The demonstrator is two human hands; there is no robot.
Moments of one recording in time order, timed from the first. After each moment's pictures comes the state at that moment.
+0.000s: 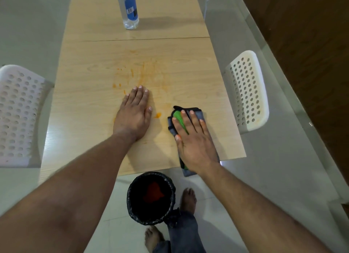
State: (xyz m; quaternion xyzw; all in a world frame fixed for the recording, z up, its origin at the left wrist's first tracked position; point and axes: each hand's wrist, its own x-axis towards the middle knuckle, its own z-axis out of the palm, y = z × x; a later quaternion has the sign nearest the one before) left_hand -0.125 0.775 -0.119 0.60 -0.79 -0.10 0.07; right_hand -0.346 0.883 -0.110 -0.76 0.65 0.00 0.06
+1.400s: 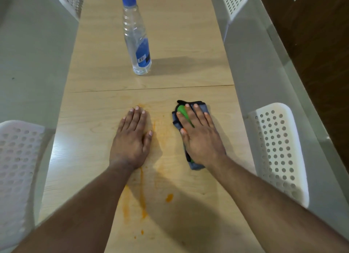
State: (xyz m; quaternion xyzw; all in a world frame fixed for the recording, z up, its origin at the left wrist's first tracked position) left_hand -0.097 0.614 -0.122 0.64 -0.76 -0.09 0.10; right_hand -0.344 0.610 -0.095 -0.79 0.61 0.01 0.06
